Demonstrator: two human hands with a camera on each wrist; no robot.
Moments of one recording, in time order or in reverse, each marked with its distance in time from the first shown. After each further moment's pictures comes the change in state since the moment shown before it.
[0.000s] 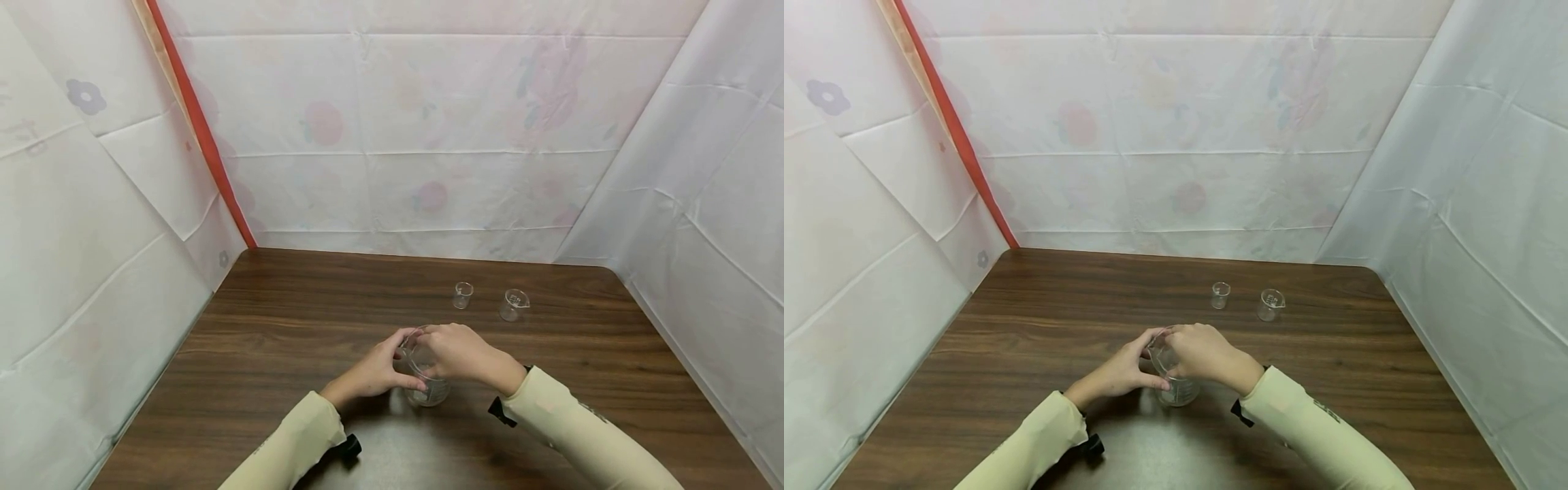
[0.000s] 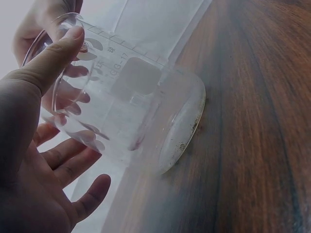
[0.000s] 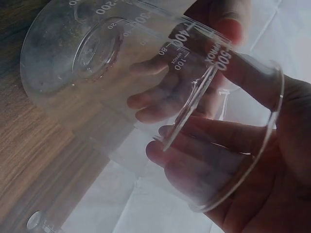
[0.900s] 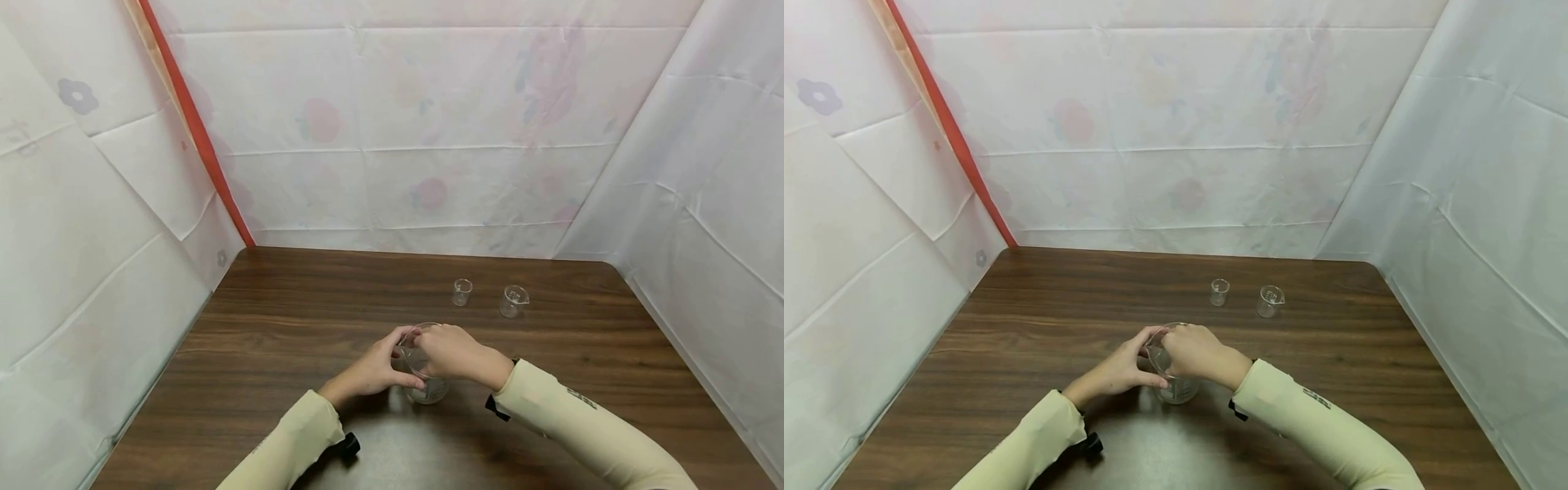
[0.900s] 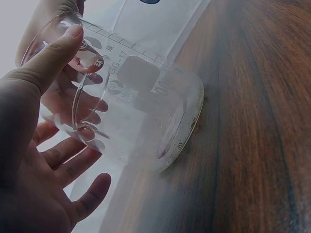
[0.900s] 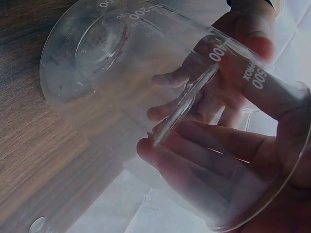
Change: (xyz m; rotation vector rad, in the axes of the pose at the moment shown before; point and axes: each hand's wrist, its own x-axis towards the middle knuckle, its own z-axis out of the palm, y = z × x) left_hand 0.001 -0.001 0.000 -0.013 0.004 -0.015; right_hand 0.010 -0.003 0.011 0.001 -0.061 0.035
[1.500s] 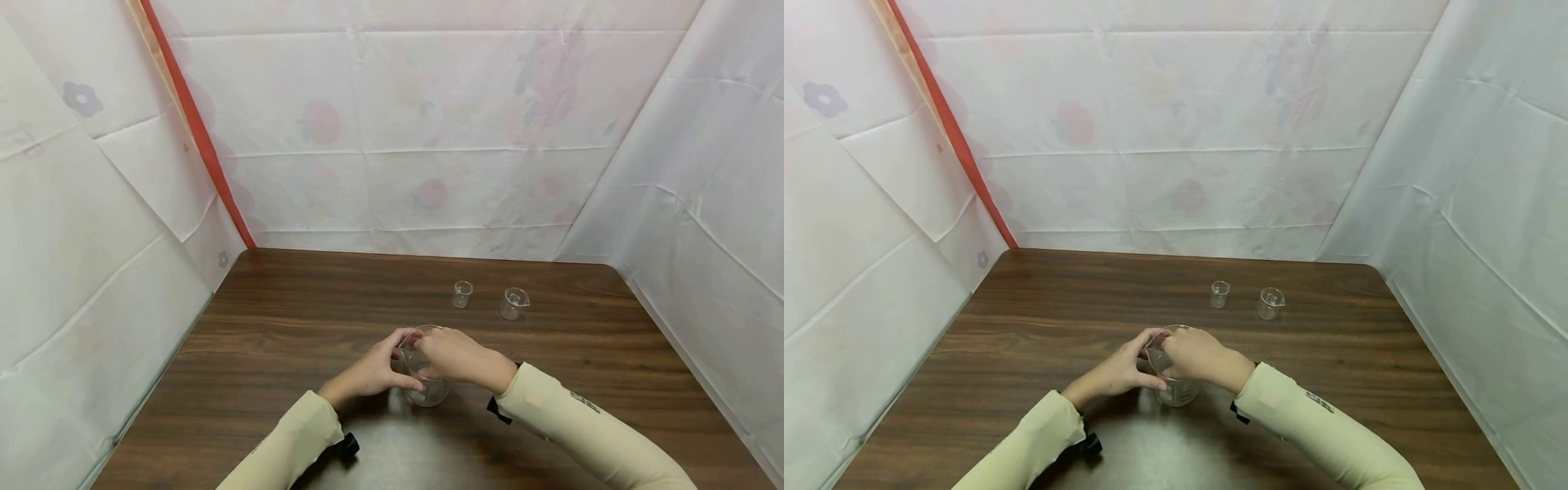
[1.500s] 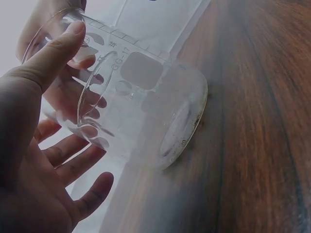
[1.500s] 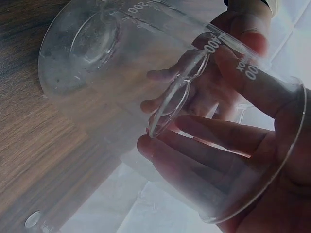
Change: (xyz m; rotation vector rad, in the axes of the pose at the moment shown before) left_hand 0.001 -0.002 -0.001 0.016 -0.002 0.047; right_hand -0.001 0.000 -0.003 0.013 -0.033 -0.034
